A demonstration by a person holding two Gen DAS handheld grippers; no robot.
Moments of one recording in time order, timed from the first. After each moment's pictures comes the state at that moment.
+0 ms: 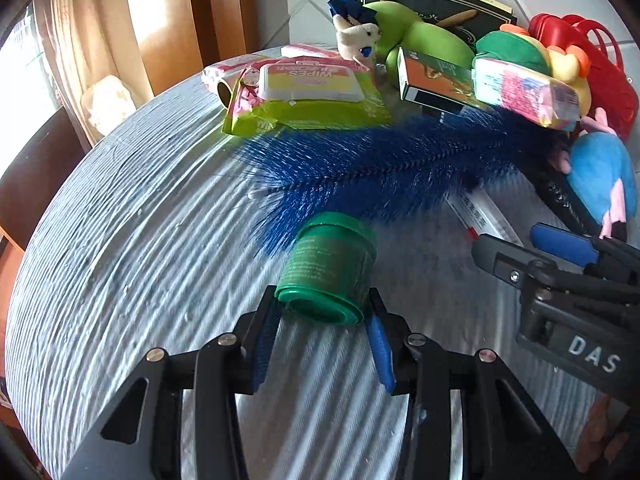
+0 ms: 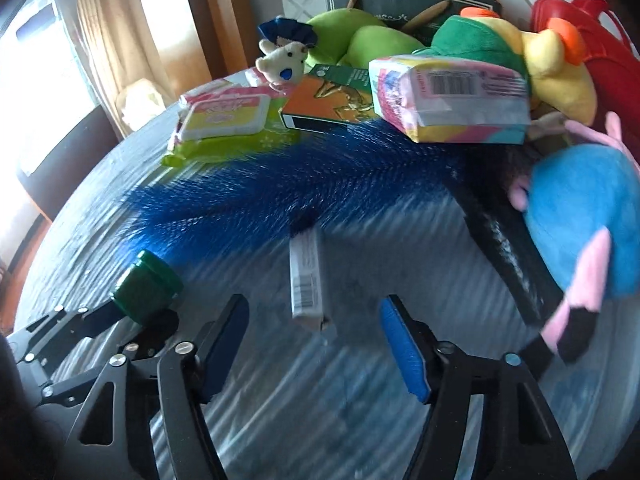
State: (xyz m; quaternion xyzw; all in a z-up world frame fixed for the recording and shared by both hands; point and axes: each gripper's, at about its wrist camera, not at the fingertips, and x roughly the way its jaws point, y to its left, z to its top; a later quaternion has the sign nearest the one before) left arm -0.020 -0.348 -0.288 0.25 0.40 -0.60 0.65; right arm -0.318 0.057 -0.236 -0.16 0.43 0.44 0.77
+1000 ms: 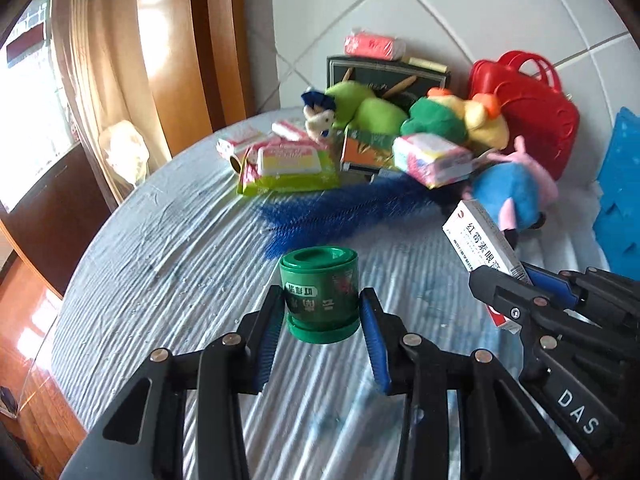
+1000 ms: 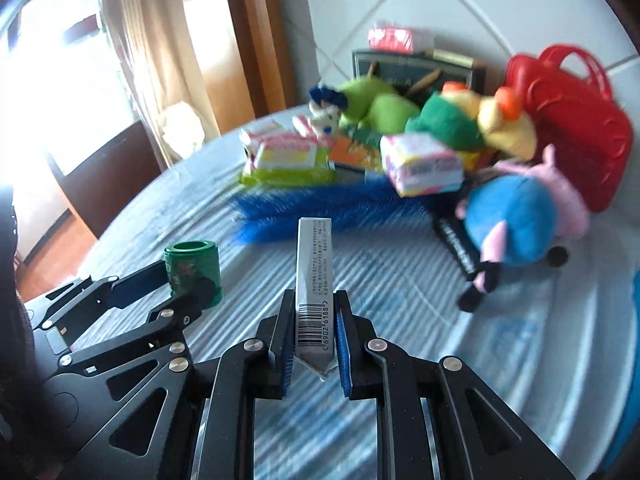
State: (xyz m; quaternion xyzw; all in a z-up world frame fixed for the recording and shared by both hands) left arm -0.058 -0.200 -0.146 0.20 0.33 -0.63 0.68; right arm -0.399 -0.058 -0.124 -0.13 0.37 0.49 0.78
